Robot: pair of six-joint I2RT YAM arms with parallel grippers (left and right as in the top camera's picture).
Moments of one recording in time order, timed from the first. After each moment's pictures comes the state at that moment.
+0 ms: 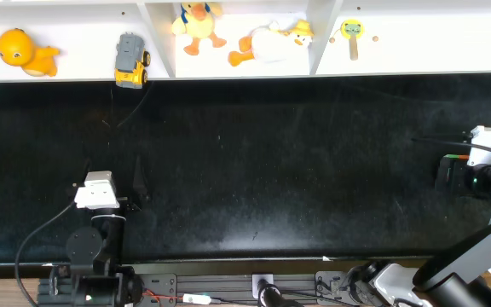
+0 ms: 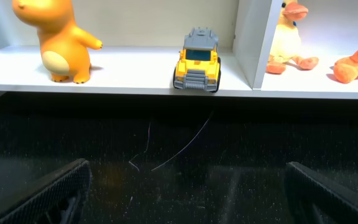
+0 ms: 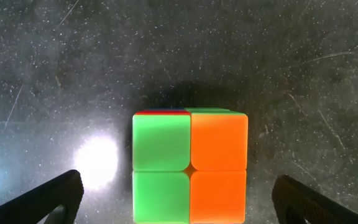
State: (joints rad) left arm 0.00 0.02 0.01 -0.08 -0.04 -0.02; right arm -0.83 1.56 0.96 -0.66 -0.25 -0.73
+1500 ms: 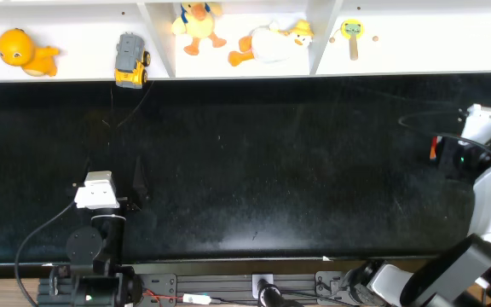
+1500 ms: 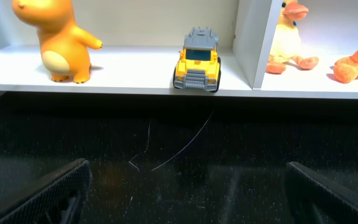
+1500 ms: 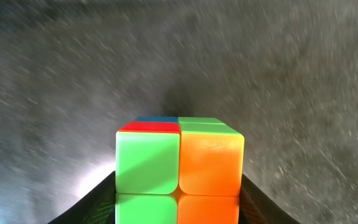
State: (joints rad) left arm 0.00 0.02 0.01 -0.08 -0.04 -0.02; right arm -0.64 1.46 0.96 -0.60 -0.18 -0.41
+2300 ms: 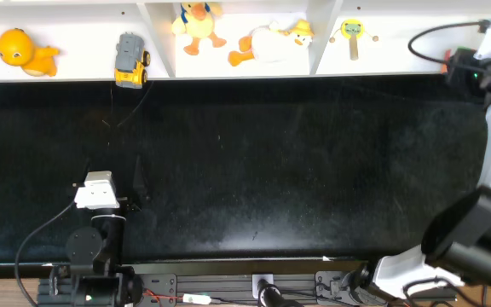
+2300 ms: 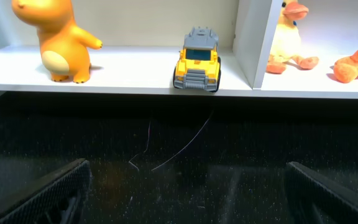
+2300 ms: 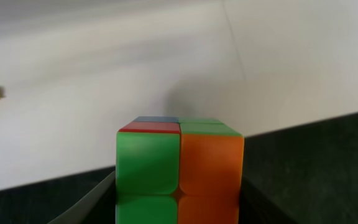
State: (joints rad) left arm 0.00 0.02 0.01 -0.08 -0.04 -0.02; right arm -0.46 1.78 1.52 -0.62 -0.17 -0.19
